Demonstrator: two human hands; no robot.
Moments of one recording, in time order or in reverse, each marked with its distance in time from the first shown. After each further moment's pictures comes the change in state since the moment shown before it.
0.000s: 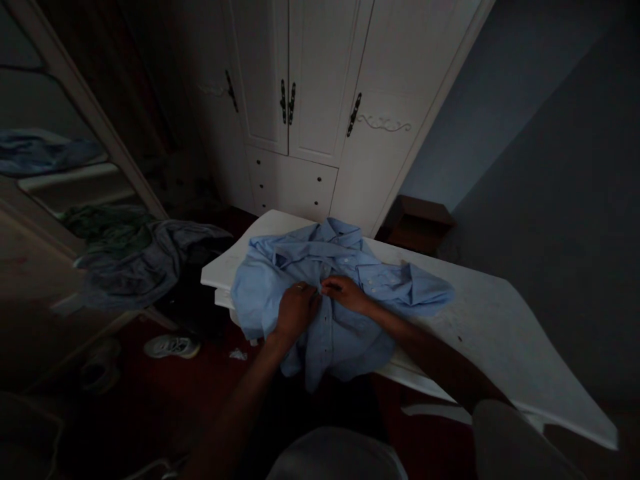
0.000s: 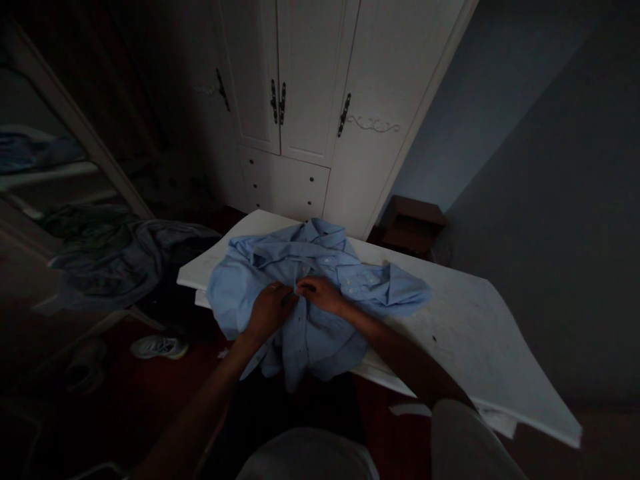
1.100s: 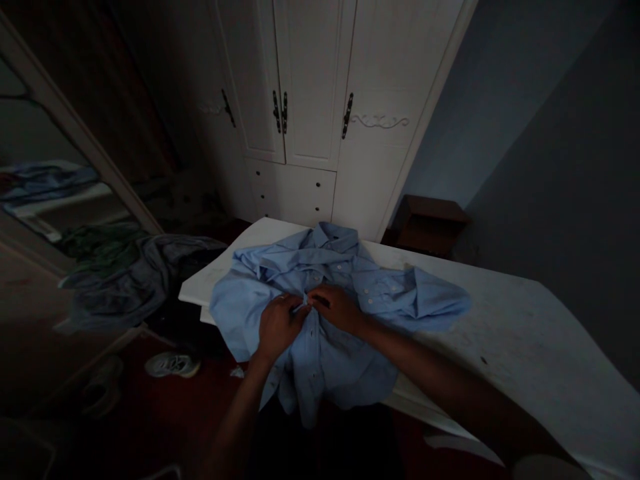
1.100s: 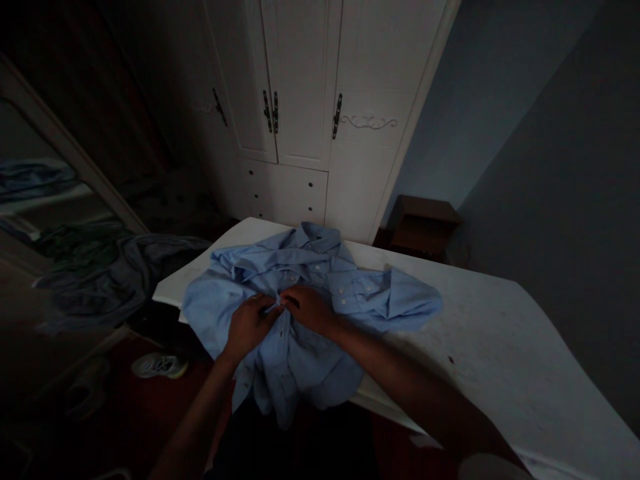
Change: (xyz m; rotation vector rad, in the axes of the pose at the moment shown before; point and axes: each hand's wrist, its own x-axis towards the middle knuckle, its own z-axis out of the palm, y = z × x) left_hand 0.009 0.001 0.009 -0.073 0.060 -0.122; right_hand -0.001 0.010 0.011 -0.072 0.132 -0.152
